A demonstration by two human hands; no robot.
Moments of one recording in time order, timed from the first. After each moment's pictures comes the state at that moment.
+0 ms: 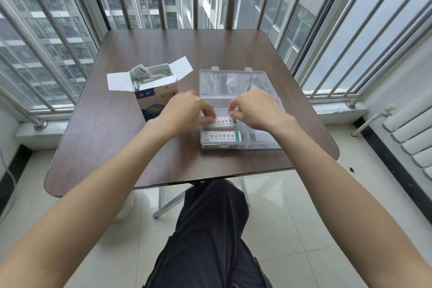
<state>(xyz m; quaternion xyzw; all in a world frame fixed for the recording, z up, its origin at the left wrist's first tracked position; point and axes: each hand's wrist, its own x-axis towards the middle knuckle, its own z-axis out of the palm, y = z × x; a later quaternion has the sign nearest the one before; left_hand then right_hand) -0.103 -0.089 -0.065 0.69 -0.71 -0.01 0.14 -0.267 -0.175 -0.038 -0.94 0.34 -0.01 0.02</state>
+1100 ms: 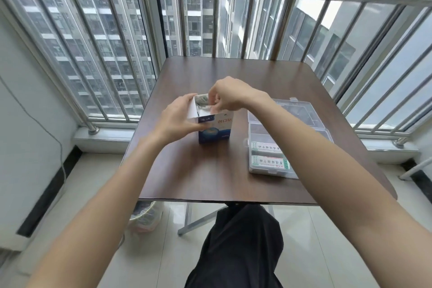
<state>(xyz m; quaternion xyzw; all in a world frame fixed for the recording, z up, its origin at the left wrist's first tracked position) -0.009 -0.021 -0.049 0.80 -0.49 -0.10 0.34 -0.105 -0.156 0.012 -0.98 0.21 0.03 0.05</state>
